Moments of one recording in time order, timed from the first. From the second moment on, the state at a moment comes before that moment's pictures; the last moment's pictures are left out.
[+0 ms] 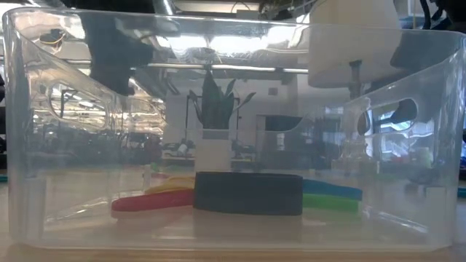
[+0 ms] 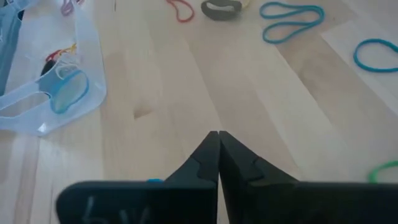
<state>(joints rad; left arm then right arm) 0.26 1.15 0.86 -0.93 -0.23 -0.40 0.36 0.64 0.29 -0.36 0.33 0.65</state>
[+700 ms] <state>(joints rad) 0.60 1.49 0.86 -0.83 -0.24 -0.28 0.36 0.64 0.29 -0.27 0.51 0.73</state>
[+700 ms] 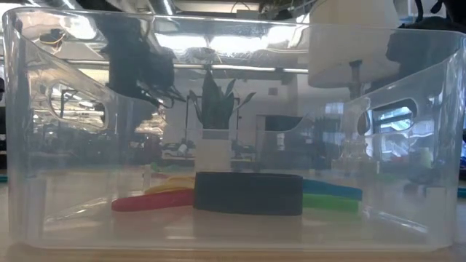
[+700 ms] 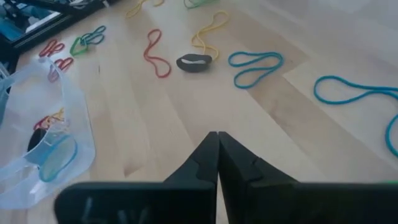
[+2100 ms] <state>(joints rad) 0.91 1.68 0.86 -0.65 -0.21 -0.26 0.36 0.64 0.29 -0.19 0.51 0.76</state>
